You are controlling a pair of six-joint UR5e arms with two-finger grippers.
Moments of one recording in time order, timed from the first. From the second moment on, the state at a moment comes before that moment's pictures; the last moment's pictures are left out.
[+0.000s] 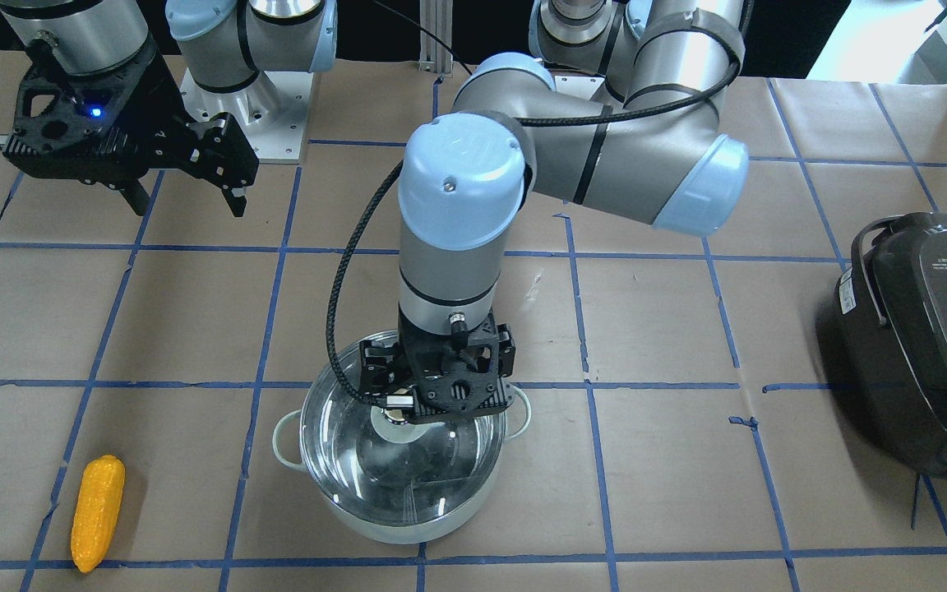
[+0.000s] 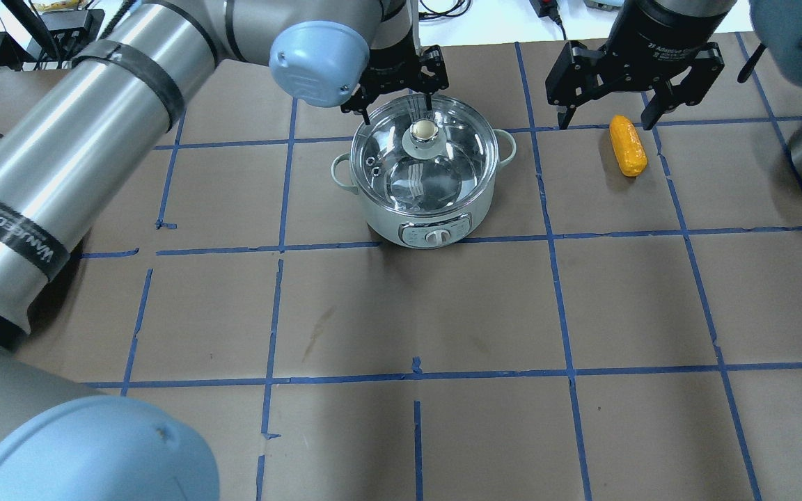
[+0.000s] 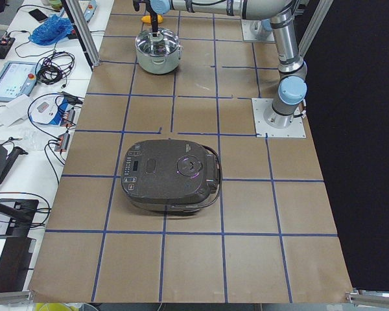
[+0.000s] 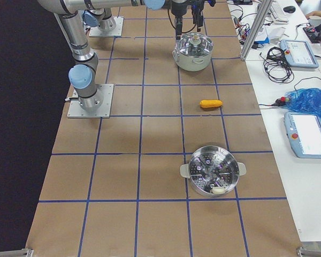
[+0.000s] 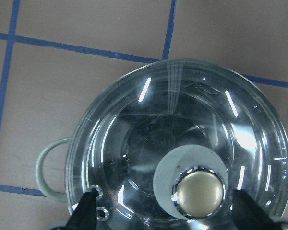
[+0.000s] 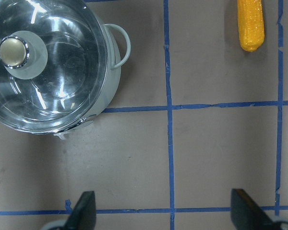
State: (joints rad) left arm -1.91 -2.12 -1.18 -1.27 1.56 -0.52; right arm 1.58 -1.54 1.48 -1.56 -1.52 0.05
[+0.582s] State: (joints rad) left arm -1.95 -2.16 -1.19 -1.24 1.54 -0.58; right arm 1.58 -1.55 1.49 -1.56 -1.52 0.05
